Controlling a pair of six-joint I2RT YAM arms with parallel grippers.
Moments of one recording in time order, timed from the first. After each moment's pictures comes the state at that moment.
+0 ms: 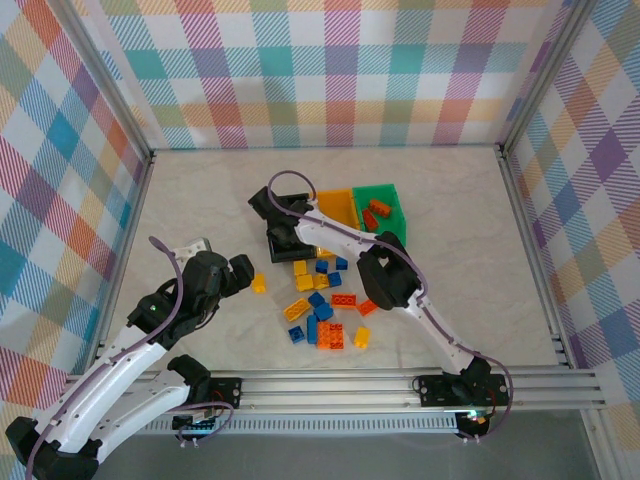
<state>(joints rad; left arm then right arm) -0.58 0.71 0.72 -0.79 -0.40 -0.83 0.89 2.54 2.25 -0.68 0.43 1.85</state>
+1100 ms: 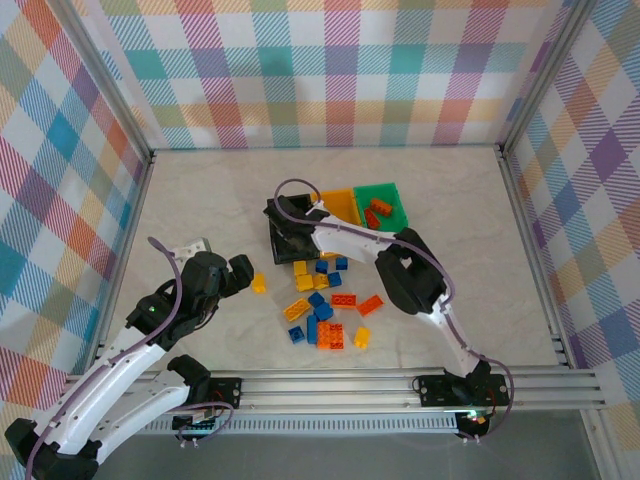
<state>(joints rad) -0.58 0.70 0.72 -0.79 -0.40 -0.83 0.89 2.25 1.81 -0.56 0.34 1.50</state>
